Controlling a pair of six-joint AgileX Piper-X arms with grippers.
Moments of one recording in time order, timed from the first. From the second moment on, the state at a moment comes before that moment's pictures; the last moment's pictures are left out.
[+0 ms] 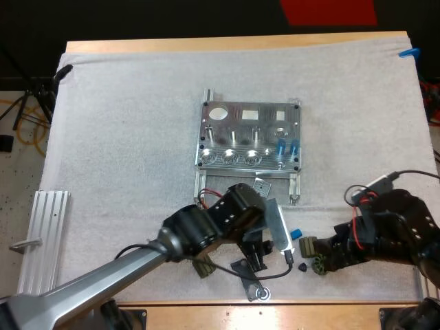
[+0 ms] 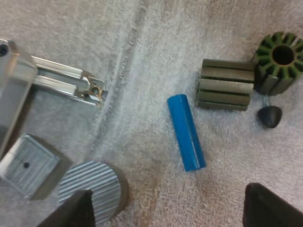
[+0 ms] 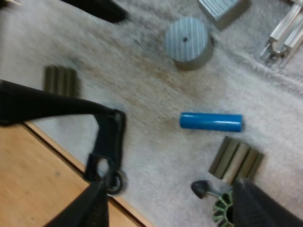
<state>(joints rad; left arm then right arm) -0.97 1.31 -0.90 0.68 0.11 -1.47 0.66 0.75 -0.82 1.10 -0.26 -1.65</state>
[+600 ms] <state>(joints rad) -0.97 1.51 -0.90 0.57 0.13 -1.51 0.66 0.72 -0.96 1.18 -0.26 -1.59</state>
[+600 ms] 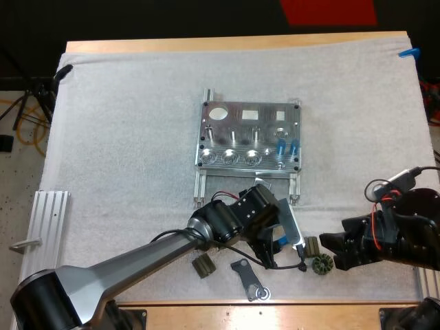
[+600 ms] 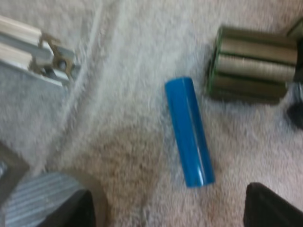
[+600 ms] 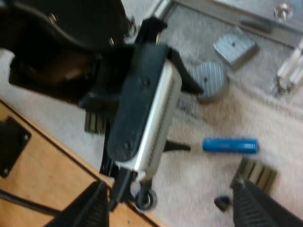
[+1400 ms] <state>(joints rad) -0.97 1.65 -0.90 0.48 0.14 -1.52 0.66 0.72 -0.96 1.21 -0.26 -1.55</state>
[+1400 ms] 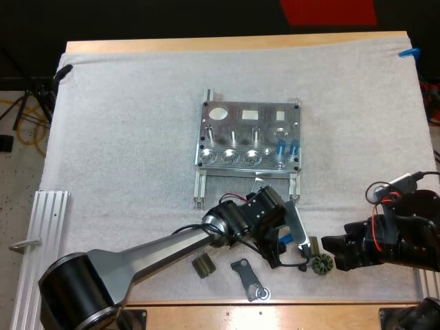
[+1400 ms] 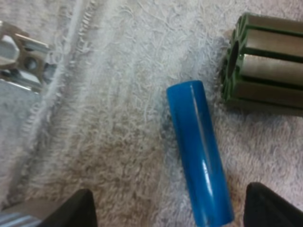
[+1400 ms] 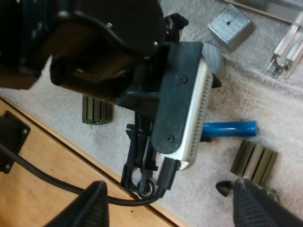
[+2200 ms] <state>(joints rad) -0.97 1.70 -0.90 0.46 0.16 -1.51 0.66 0.72 -0.96 1.21 -0.26 -1.55</state>
